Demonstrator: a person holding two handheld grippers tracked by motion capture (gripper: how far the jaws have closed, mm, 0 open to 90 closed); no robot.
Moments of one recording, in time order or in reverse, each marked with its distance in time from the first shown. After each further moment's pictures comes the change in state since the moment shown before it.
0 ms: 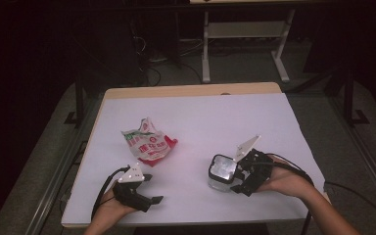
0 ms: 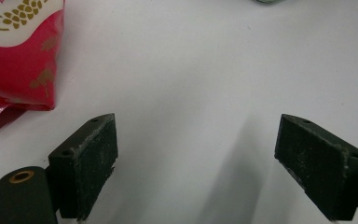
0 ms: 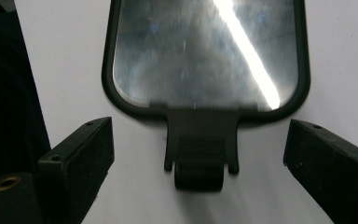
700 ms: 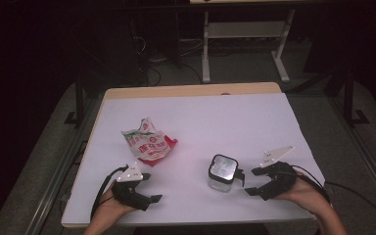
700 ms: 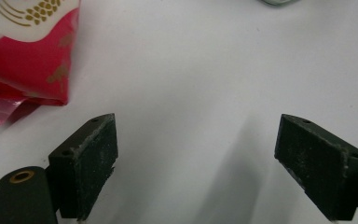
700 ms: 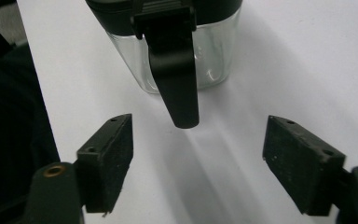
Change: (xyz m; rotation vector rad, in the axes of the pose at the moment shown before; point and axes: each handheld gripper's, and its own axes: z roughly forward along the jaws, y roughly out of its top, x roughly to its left) left arm 0.003 -0.002 -0.002 -0.020 0.022 -0.024; right arm -0.003 -0.067 -0.010 -0.186 0.014 0.176
